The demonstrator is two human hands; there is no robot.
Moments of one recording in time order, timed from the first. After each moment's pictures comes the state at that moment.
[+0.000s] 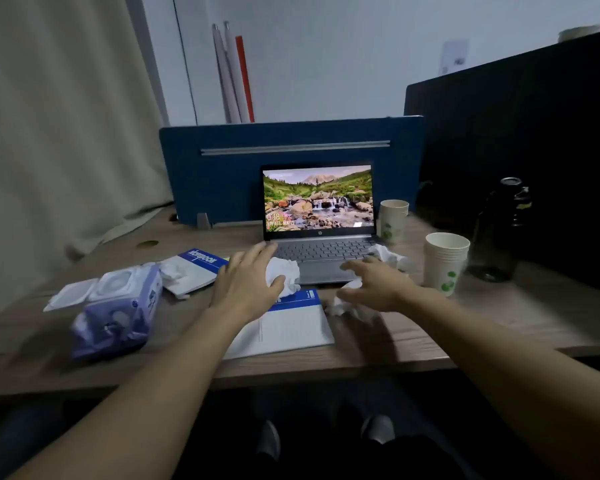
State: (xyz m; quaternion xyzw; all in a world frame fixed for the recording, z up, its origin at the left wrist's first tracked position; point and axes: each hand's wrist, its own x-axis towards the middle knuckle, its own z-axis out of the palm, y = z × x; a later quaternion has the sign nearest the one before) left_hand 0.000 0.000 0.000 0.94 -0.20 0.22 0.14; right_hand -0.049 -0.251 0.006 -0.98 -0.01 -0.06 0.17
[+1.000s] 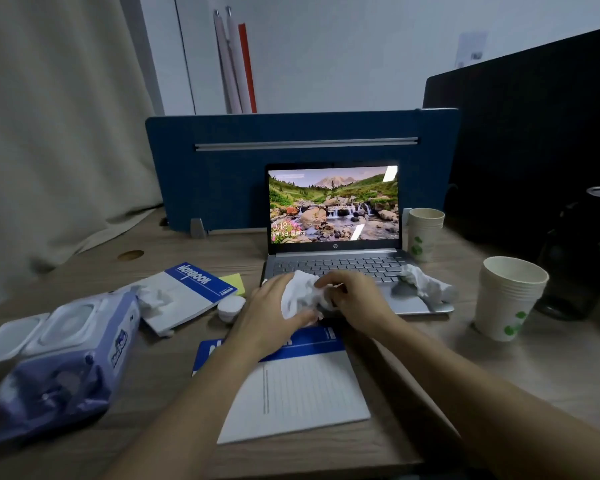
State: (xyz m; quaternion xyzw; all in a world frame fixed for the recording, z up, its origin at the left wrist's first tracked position) left_hand 0.098 -0.020 -0.061 0.91 -0.24 0.11 0.33; right_hand 0.056 -0.210 -0.032 -0.91 -0.06 -0.17 0.37
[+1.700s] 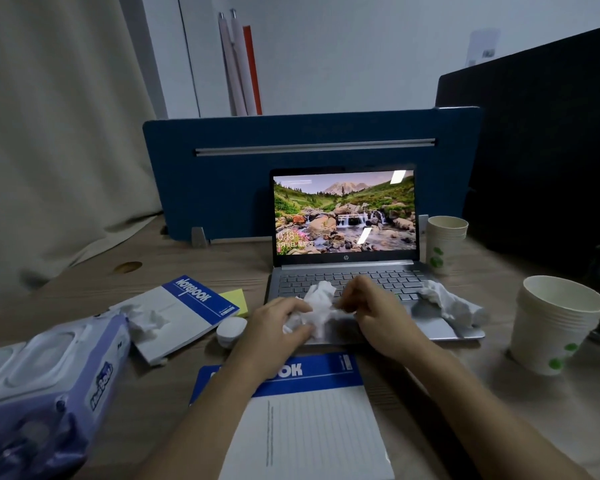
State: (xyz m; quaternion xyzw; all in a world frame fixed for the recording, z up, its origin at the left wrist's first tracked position) left_hand 0.109 -0.018 -0.053 0.89 -0.26 0.08 0.38; right_hand 0.066 -0.227 -0.034 -0.88 -0.05 -0.13 0.46
